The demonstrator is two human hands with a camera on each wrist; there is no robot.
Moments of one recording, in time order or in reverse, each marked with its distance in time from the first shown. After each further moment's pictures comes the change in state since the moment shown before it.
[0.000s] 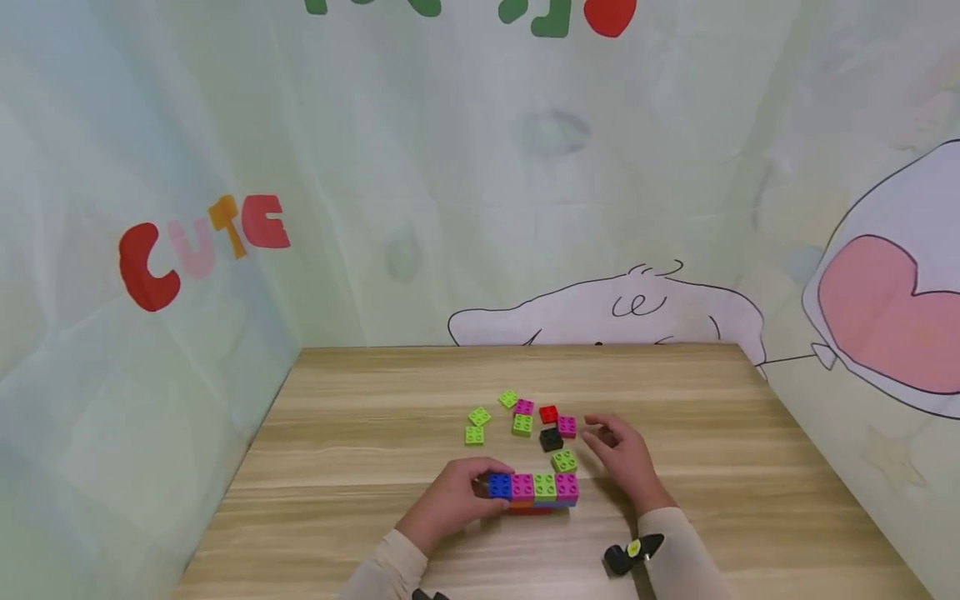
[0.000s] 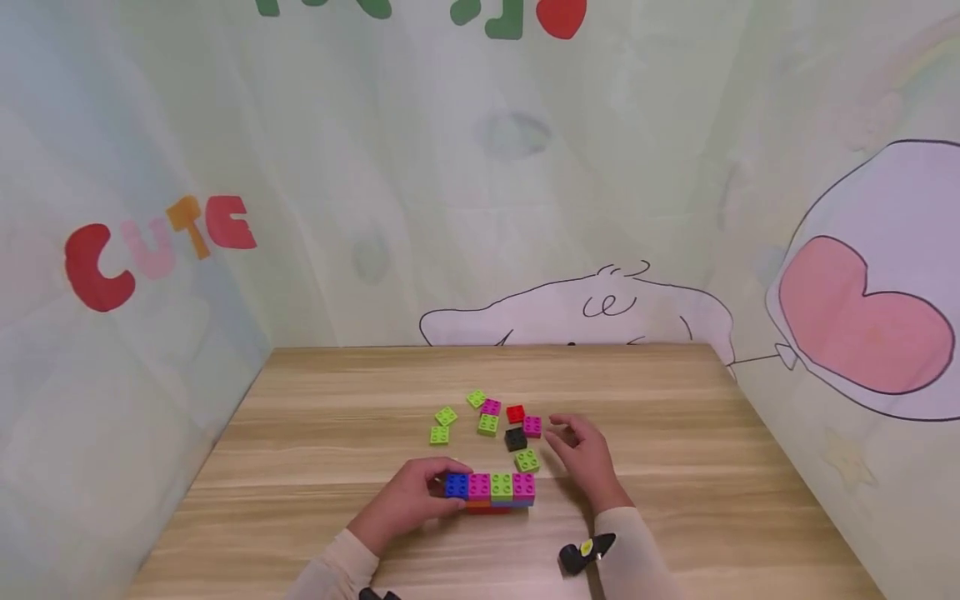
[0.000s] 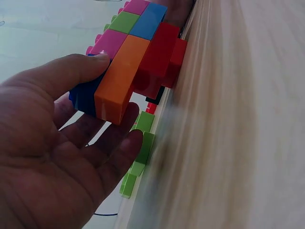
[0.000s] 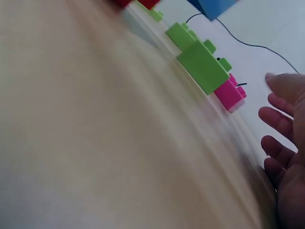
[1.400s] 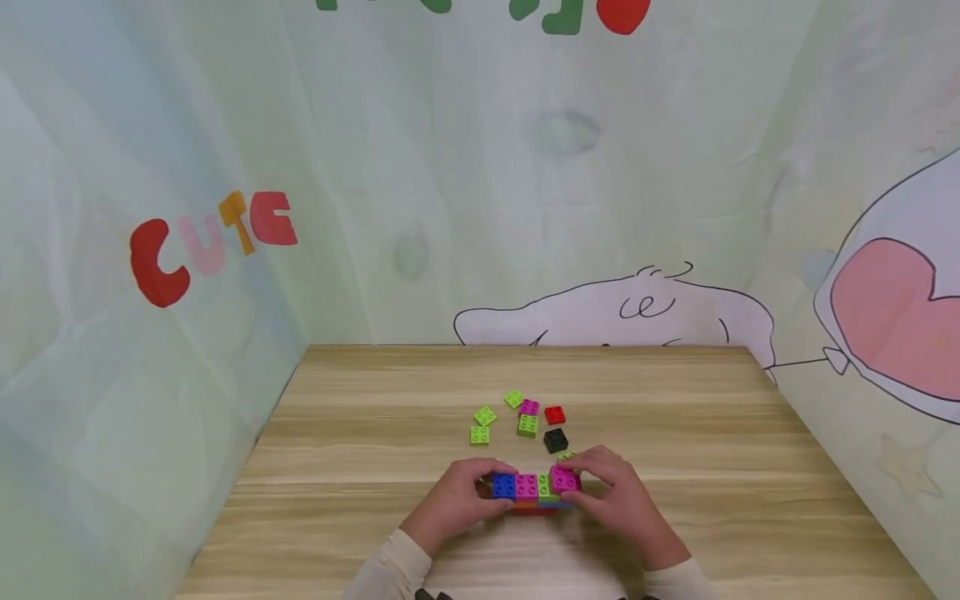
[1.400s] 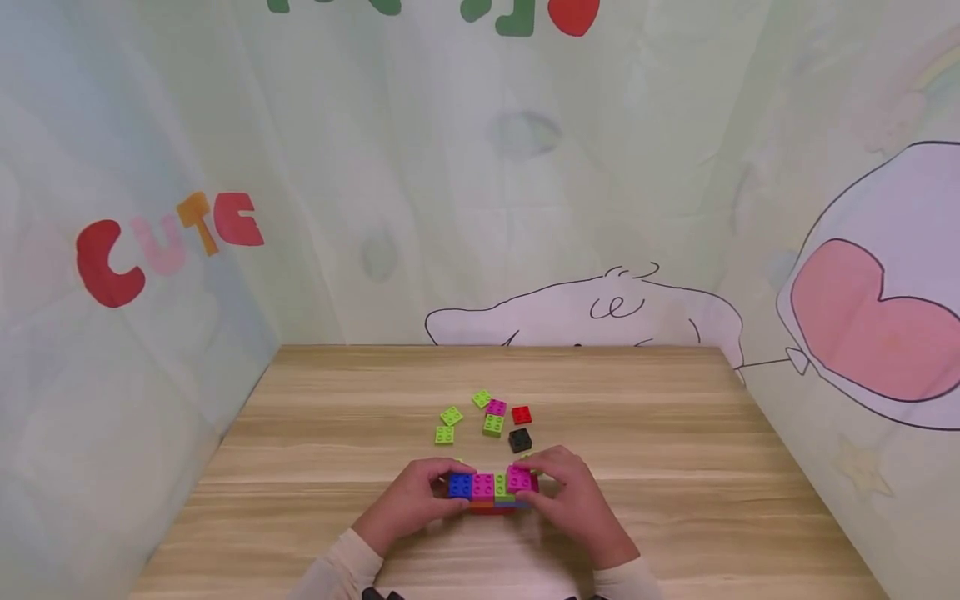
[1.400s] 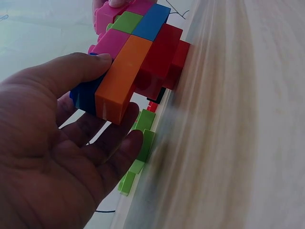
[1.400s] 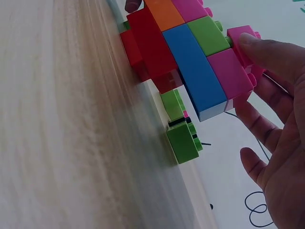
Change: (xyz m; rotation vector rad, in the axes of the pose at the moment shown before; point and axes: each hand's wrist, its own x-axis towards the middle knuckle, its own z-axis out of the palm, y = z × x) left_hand -0.002 -0.004 0.000 0.026 0.026 0.043; right_hand -0.059 -0.058 -0.003 -0.047 -0.167 -0.456
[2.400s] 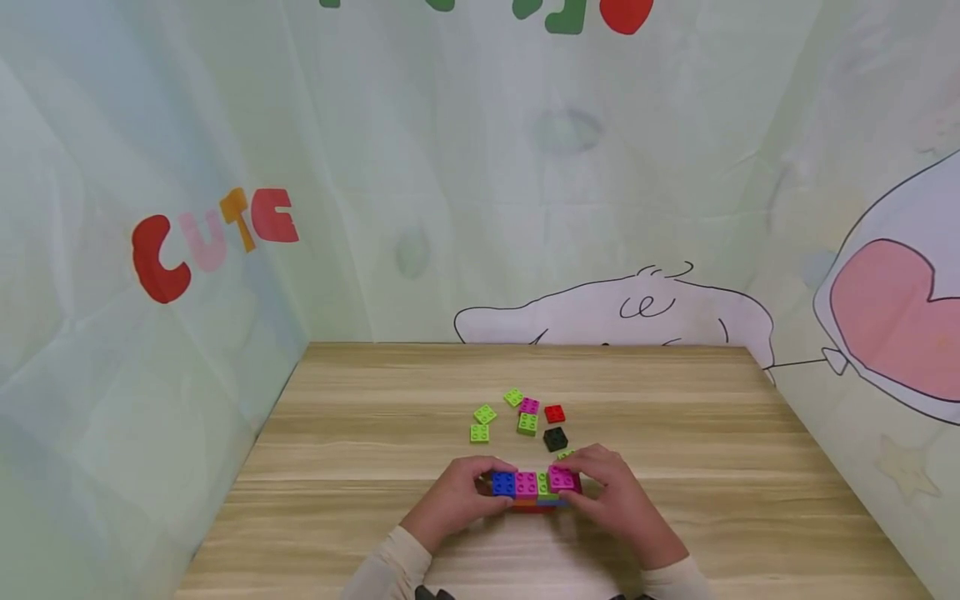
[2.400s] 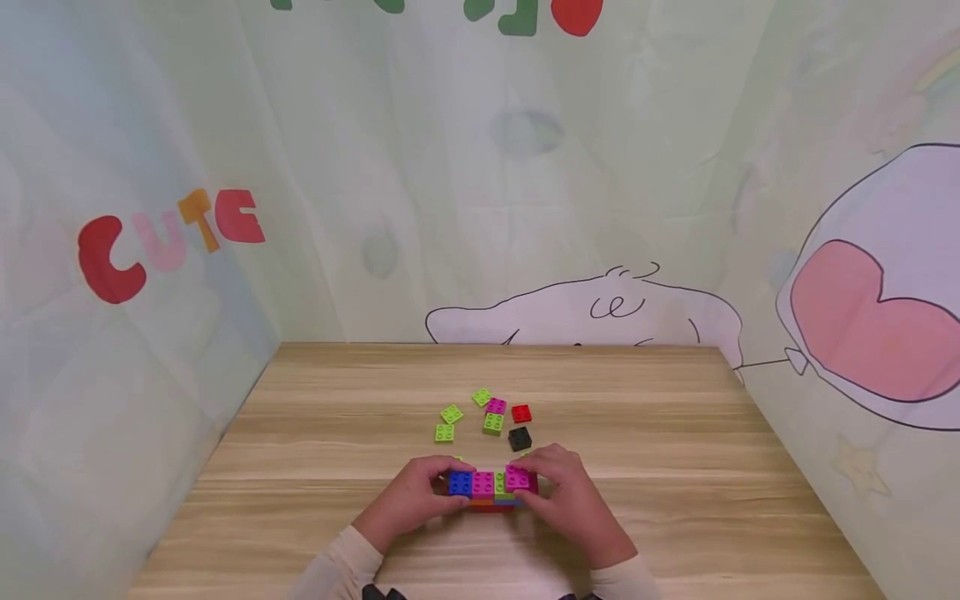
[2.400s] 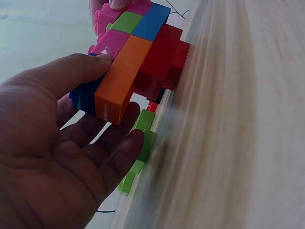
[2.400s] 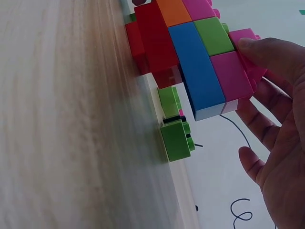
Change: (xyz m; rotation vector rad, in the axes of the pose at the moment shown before) left_hand 0.001 -0.002 0.000 -0.010 -0.006 -0.030; right_hand 0.005 -0.003 0.002 -0.133 0.025 -0.182
